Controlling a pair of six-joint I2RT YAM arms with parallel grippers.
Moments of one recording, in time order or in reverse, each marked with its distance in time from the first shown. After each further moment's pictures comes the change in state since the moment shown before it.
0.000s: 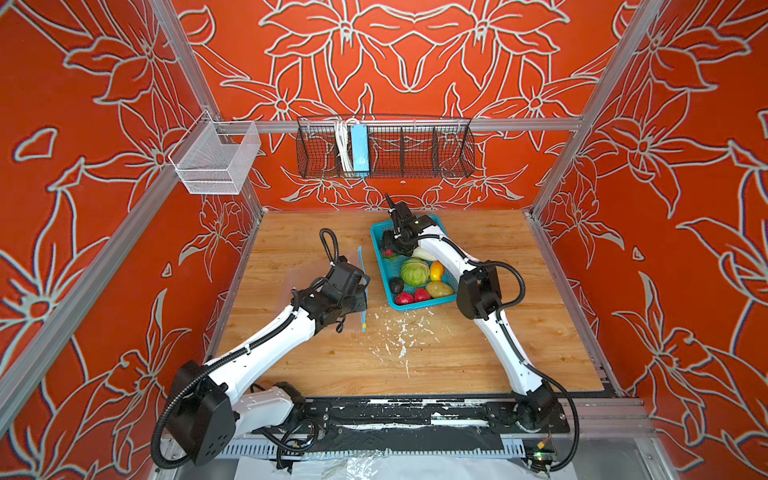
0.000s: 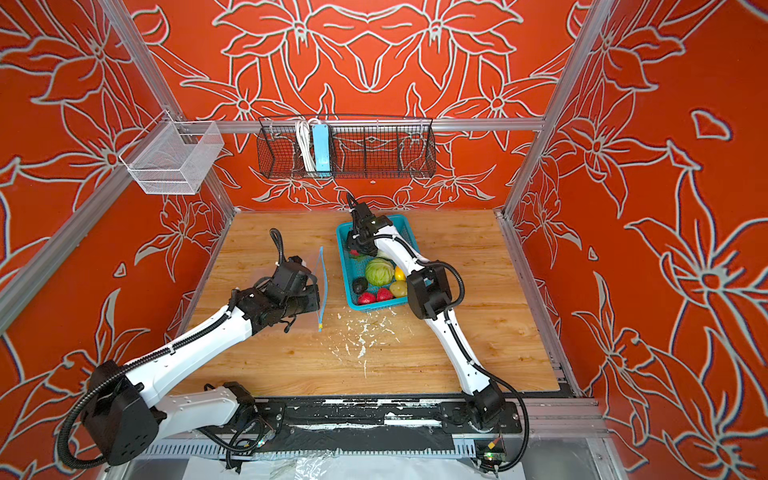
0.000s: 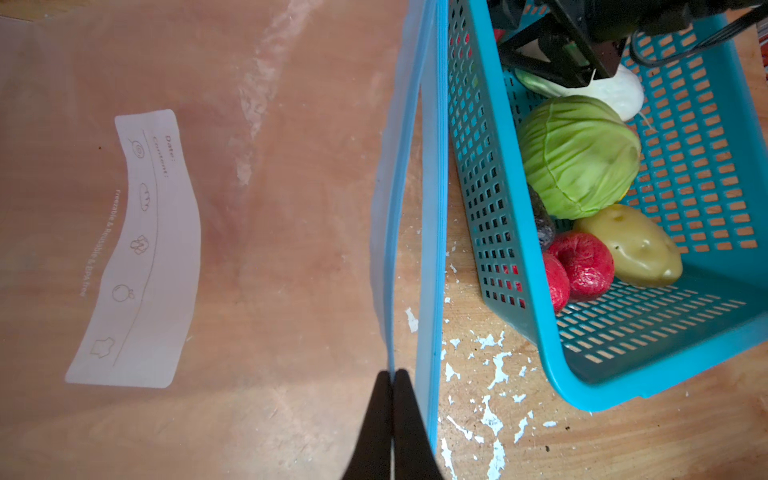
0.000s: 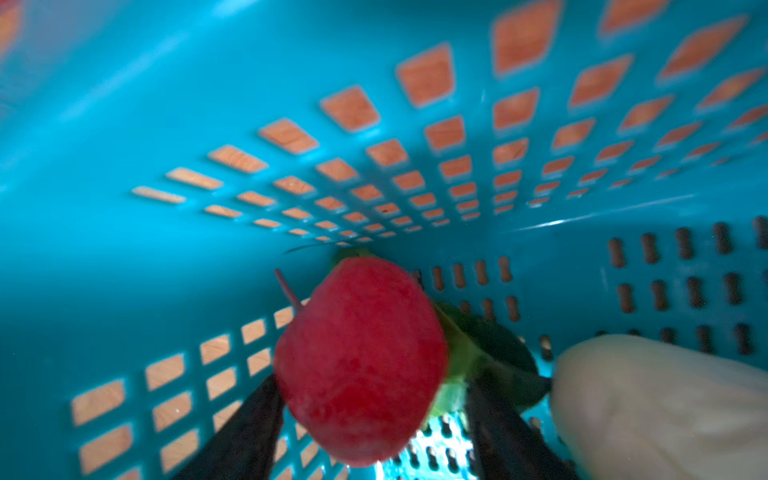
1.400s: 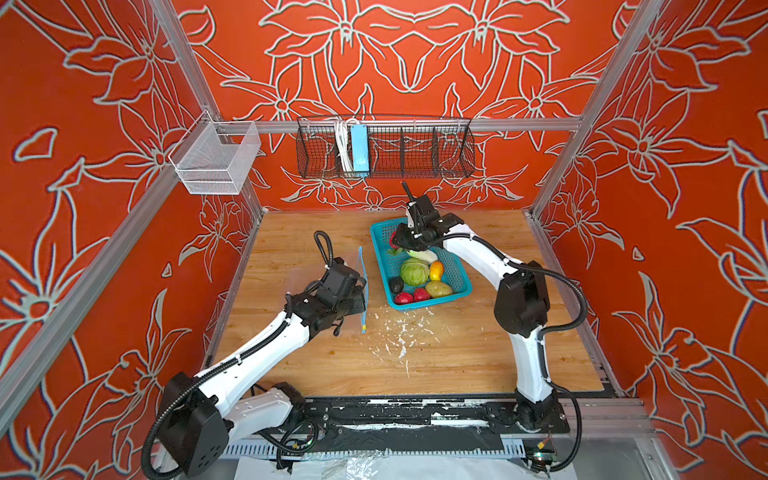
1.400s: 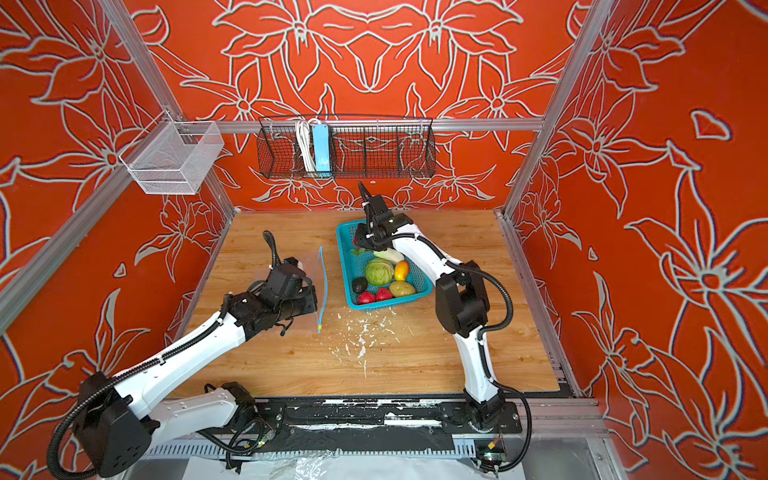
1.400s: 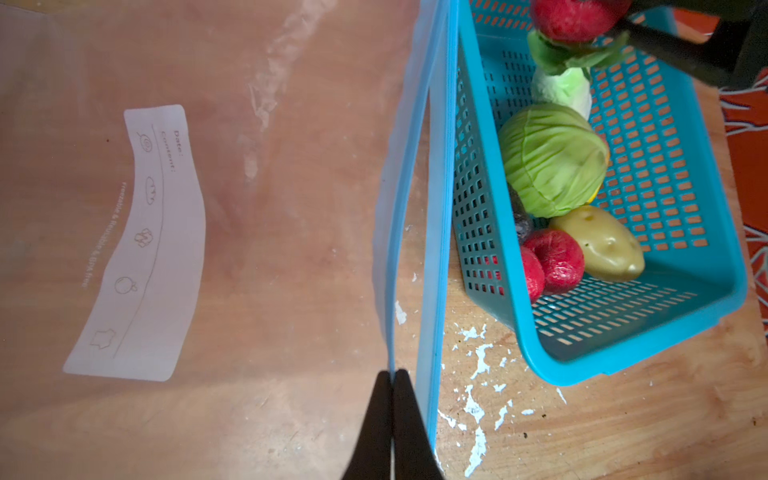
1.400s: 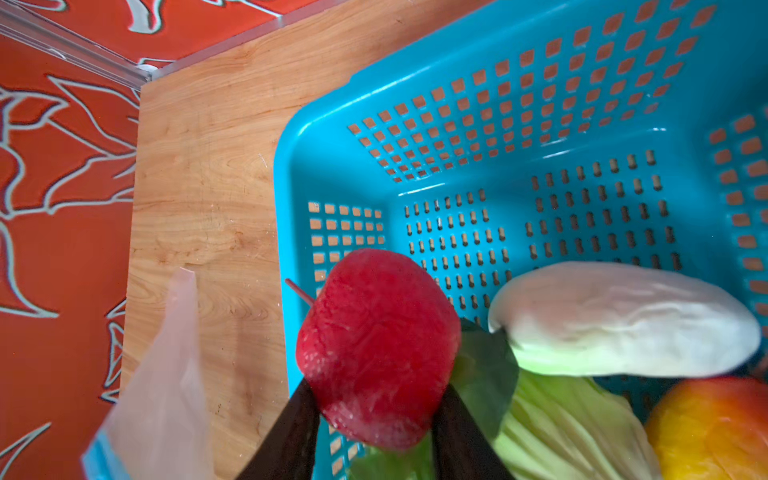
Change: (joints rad) left arm 0.000 -0.068 -0.025 0.009 0.022 -0.032; right arm -0.007 -0.536 -0.619 0.232 -0.031 -0.016
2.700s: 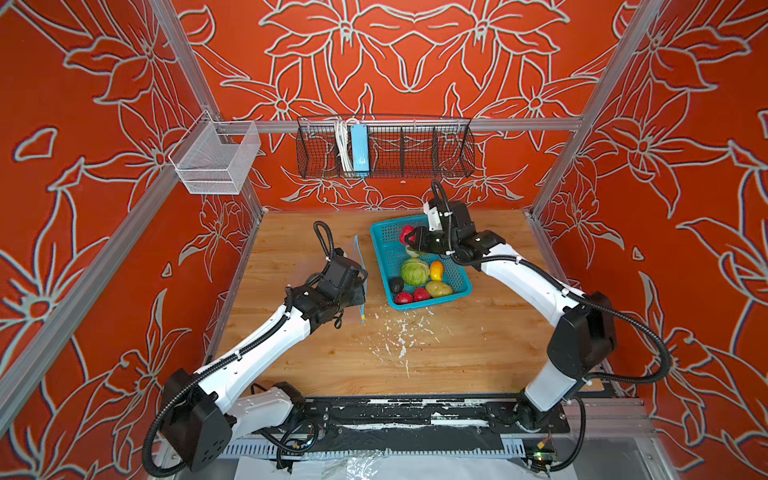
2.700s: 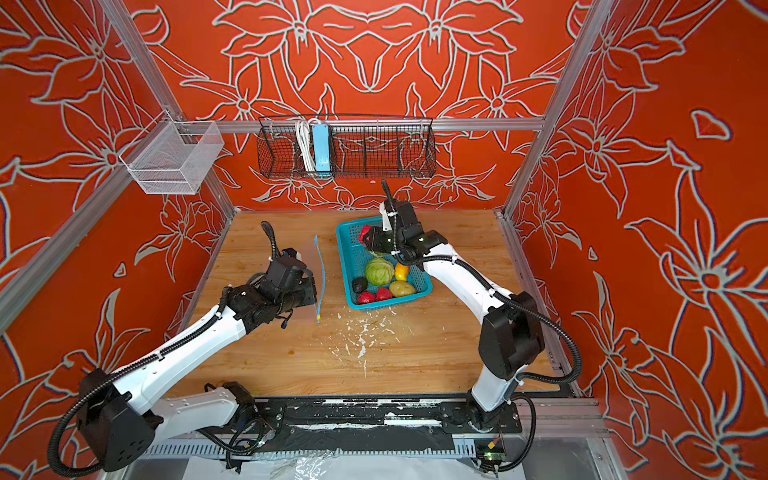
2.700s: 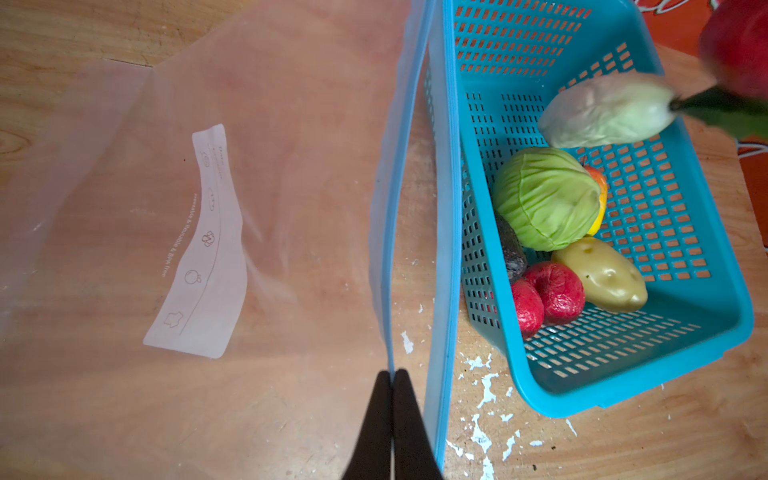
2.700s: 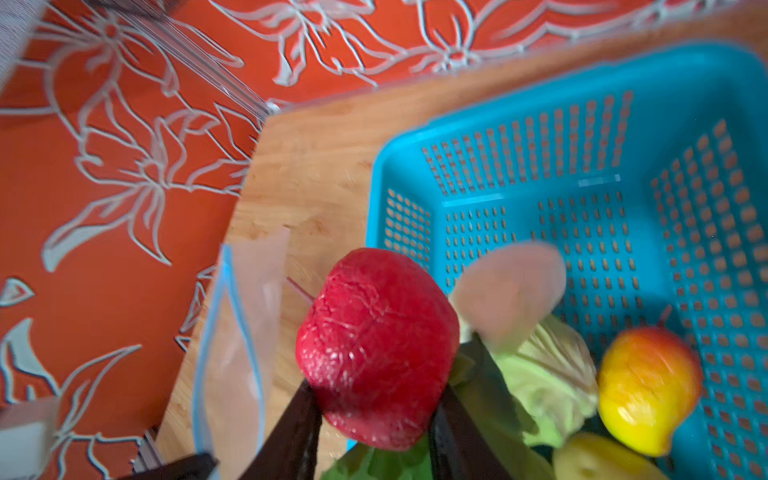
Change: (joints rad) left arm 0.000 0.035 0.091 -0.044 -0.082 0.035; right arm -0.010 -0.424 -0.458 0.253 -0.083 -0.085
